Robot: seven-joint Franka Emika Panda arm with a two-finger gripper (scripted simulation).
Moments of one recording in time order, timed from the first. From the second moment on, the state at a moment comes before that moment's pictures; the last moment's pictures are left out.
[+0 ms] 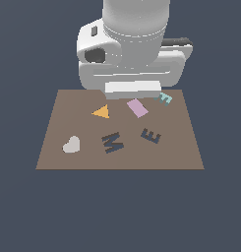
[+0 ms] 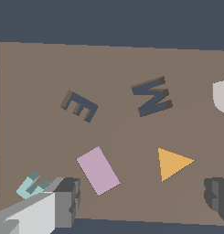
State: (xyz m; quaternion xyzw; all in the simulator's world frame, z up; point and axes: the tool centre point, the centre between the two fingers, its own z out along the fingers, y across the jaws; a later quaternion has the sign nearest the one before) arm -0.012 0.021 0.154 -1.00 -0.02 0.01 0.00
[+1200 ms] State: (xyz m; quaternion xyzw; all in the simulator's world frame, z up) arm -0.046 0.111 0.095 -0.96 -0.28 0.00 0.00
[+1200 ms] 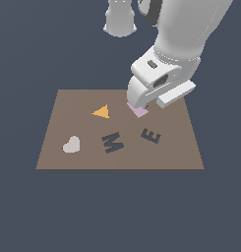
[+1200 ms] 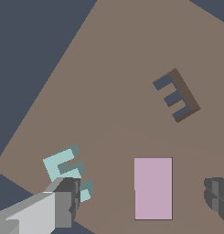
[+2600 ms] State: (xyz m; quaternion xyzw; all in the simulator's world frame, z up) arm -0.099 0.158 0.031 -0.89 -0.46 0.00 0.00
